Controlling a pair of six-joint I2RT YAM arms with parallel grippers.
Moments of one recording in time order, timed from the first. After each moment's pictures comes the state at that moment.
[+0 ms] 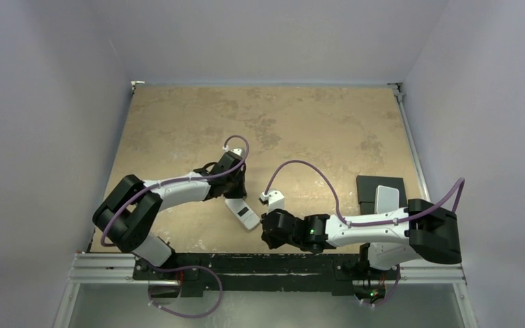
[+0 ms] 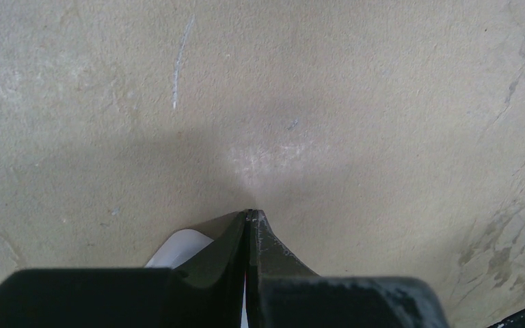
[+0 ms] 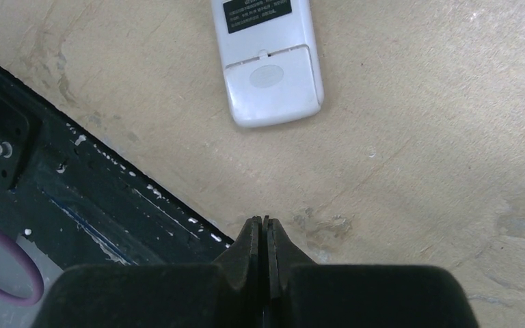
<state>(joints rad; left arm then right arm) -0.67 1.56 0.75 -0.16 -0.02 -0.65 1.36 1.34 0.66 -0.18 0.32 0.82</state>
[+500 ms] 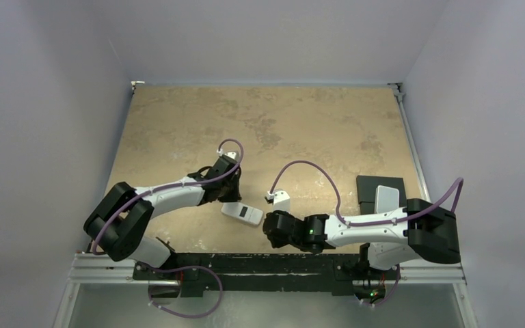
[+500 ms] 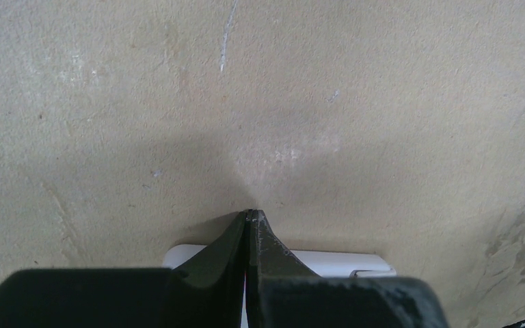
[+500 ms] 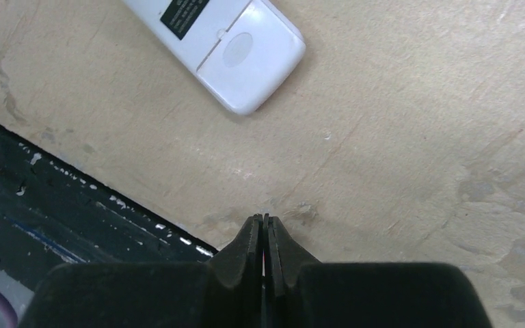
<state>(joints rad) -0.67 1.48 0.69 -0.19 -0.06 -0.65 1.36 1.35 0.66 -0.25 0.38 0.92</state>
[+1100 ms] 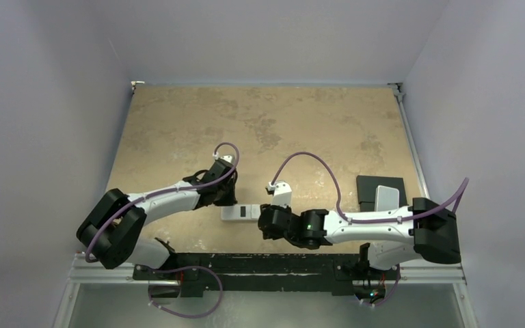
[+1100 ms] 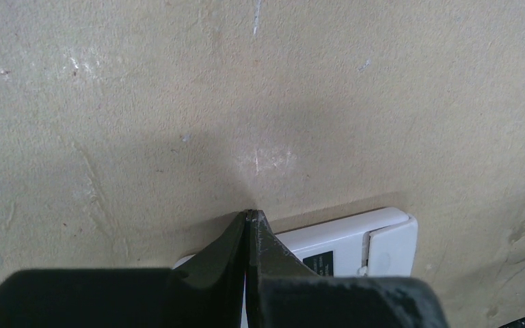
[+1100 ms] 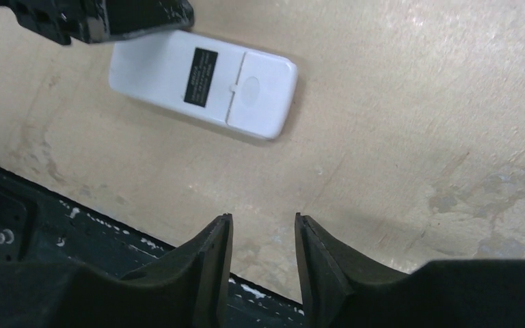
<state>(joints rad) -0.67 1.41 0.64 -0.23 -0.08 -0.65 1.36 1.35 0.77 -0.37 0.51 0.99</state>
